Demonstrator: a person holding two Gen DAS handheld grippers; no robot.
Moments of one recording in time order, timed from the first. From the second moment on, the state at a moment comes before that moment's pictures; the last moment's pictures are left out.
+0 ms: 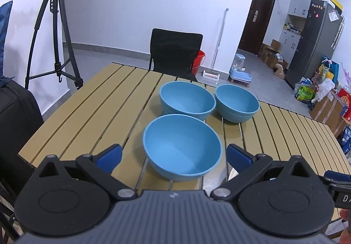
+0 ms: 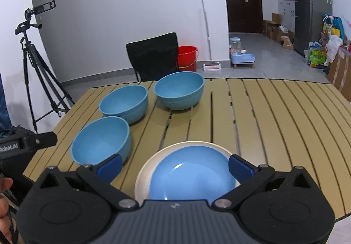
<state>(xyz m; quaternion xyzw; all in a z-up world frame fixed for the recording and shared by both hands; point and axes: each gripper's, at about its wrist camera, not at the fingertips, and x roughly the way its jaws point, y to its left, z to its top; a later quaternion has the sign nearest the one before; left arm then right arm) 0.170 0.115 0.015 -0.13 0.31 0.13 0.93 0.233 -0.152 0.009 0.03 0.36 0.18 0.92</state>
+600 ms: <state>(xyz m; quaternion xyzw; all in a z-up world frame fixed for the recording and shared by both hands) 0.210 0.169 -0.014 -0.15 0.36 0.14 0.91 0.286 -0.079 -0.008 0.01 0.40 0.19 0.89</state>
